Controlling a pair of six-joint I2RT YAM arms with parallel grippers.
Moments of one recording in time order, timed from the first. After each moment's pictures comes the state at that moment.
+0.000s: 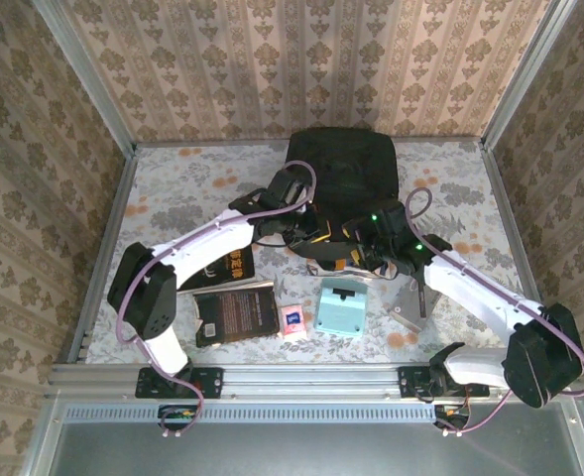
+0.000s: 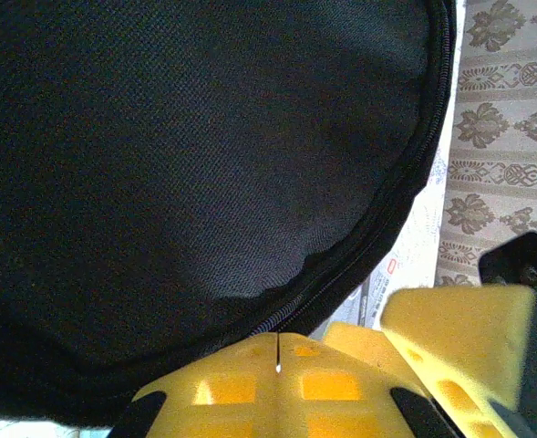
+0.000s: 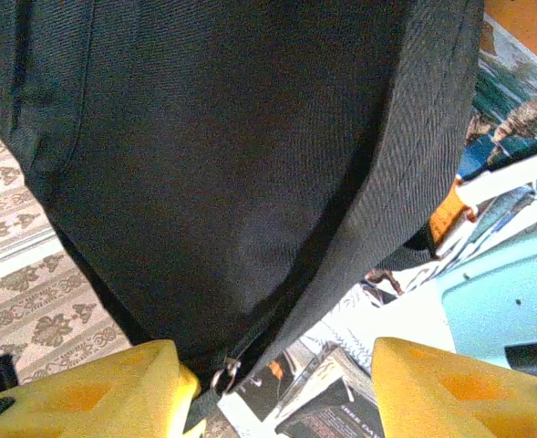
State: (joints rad) left arm -0.77 1.71 1.34 -0.45 0.41 -0.95; right arm 0.48 1.26 0.86 -0.37 -0.10 1.60
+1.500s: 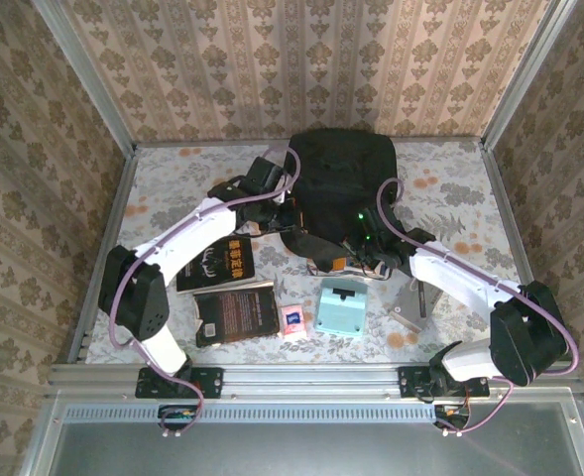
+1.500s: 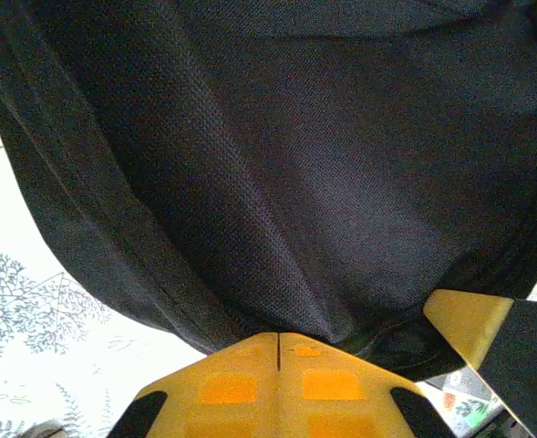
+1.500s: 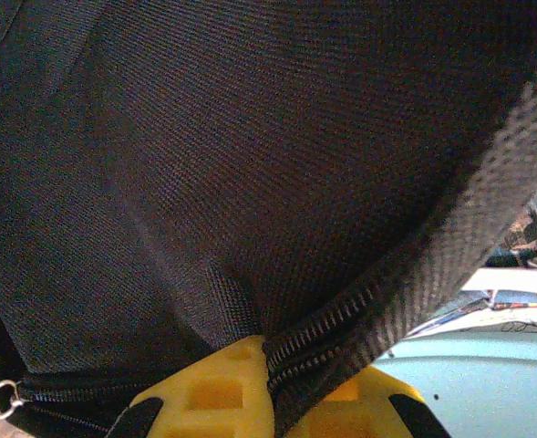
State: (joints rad) left arm -0.65 1.69 1.42 -0.69 0.29 -0.60; right arm 0.50 1.38 0.90 -0.40 -0.05 1.19
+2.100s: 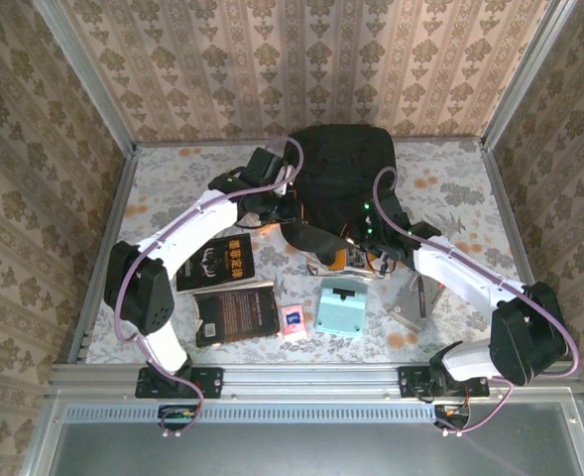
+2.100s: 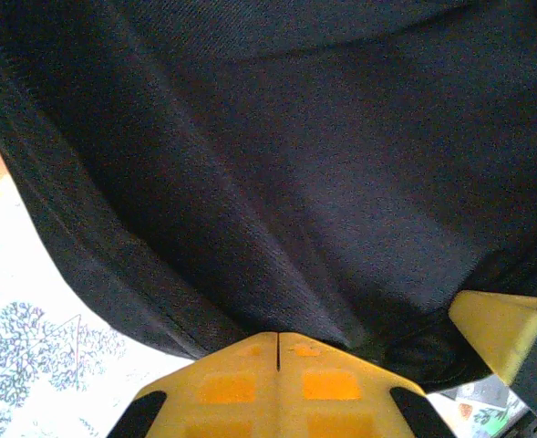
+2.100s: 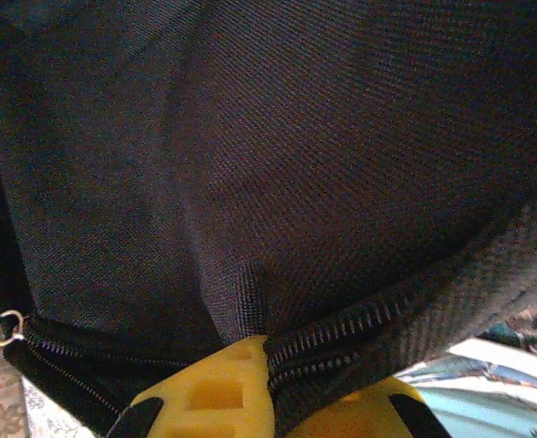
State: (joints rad) left arm -0.63 1.72 1.51 -0.71 0.29 -0.53; right arm 0.46 1.38 0.95 -0.37 -0.10 0.93
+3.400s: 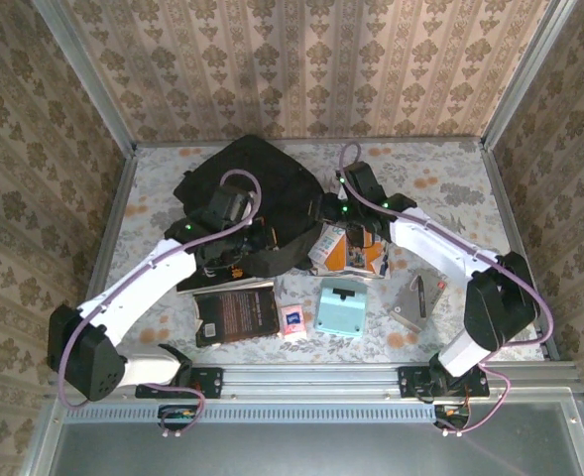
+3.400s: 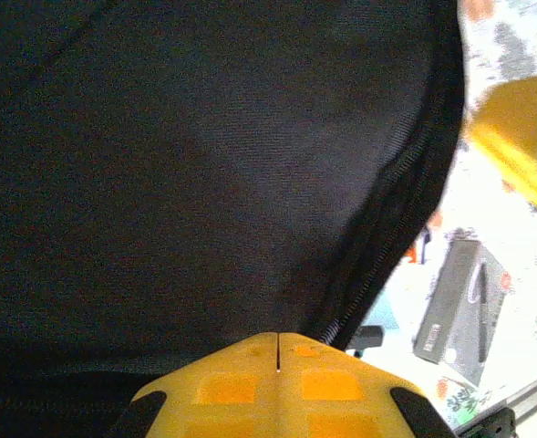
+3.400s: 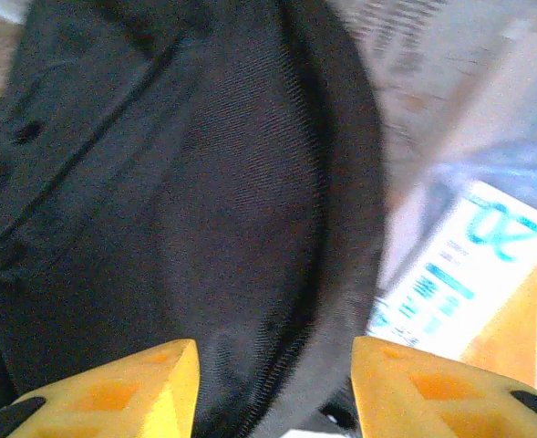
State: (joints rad) left arm -0.63 1.29 1.03 -0.61 0.22 -0.77; right arm 0.52 1.57 1.24 -0.45 -0.10 0.75
